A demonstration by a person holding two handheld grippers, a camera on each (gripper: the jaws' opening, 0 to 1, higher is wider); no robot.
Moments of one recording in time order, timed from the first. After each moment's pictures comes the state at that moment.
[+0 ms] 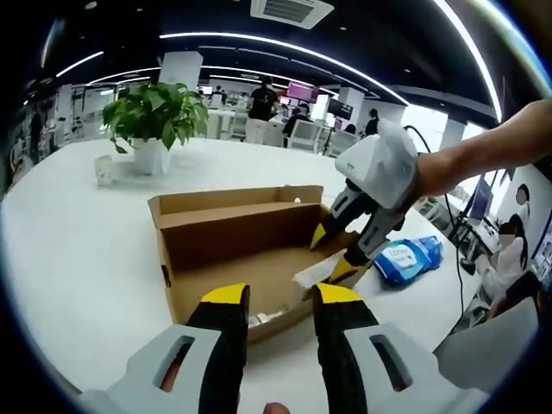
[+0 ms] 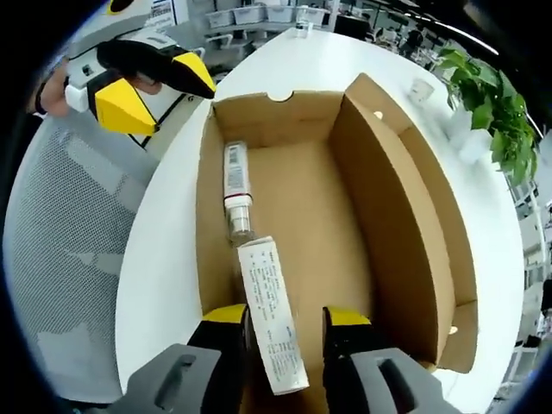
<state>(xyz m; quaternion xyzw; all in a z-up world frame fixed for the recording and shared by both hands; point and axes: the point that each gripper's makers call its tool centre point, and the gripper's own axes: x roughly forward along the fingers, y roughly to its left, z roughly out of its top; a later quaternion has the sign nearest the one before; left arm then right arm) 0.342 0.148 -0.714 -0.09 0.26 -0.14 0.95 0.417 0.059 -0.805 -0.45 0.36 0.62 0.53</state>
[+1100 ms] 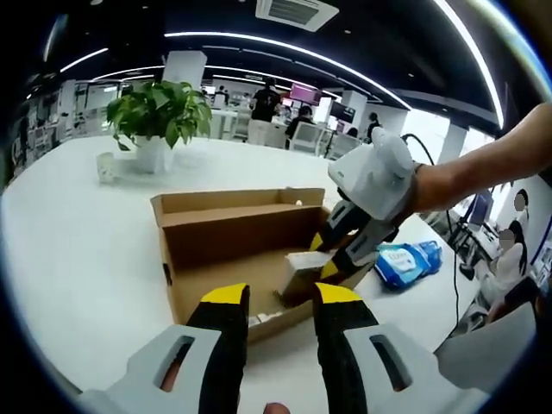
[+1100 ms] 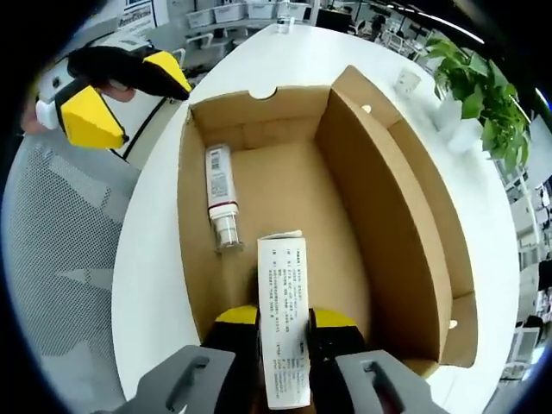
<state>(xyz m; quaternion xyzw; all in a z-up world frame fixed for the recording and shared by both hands) 0.346 0.151 -0.718 -0.10 0.26 -0.13 0.95 0.423 0.067 -0.803 -0.45 0.37 0.58 0.57</state>
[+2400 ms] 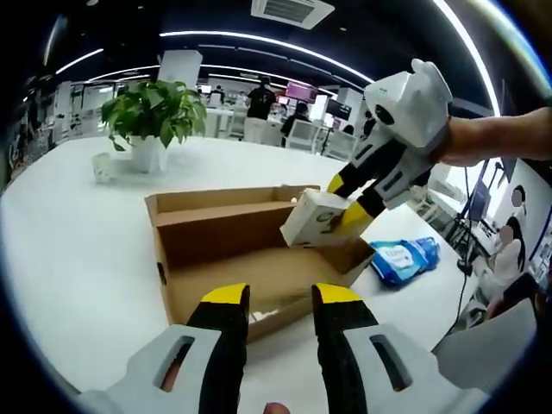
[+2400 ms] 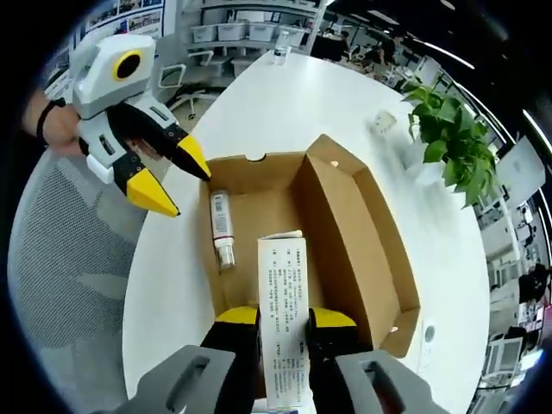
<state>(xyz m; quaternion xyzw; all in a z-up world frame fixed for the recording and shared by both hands) 0.340 0.144 -0.715 -0.10 0.26 -0.14 0.95 0.425 0.061 -0.716 -0.45 0.30 0.58 0.60</state>
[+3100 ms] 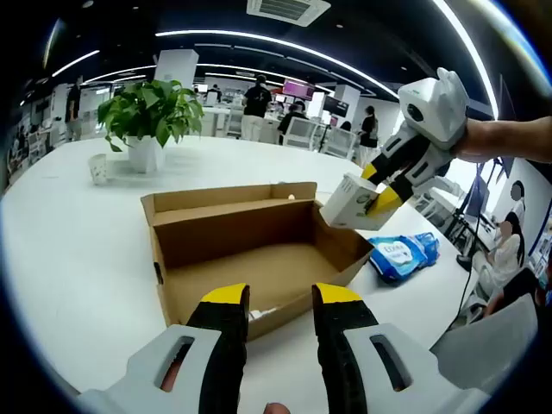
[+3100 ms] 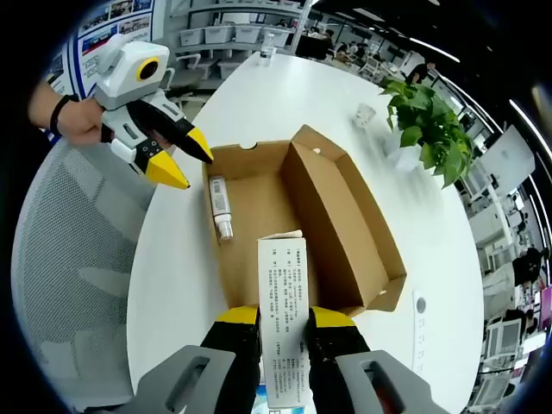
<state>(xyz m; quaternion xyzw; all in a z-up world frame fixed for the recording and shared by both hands) 0.339 0.140 -0.716 -0.09 0.27 -0.15 0.95 0.427 0.006 -0.700 -0.44 0.31 0.56 0.63</state>
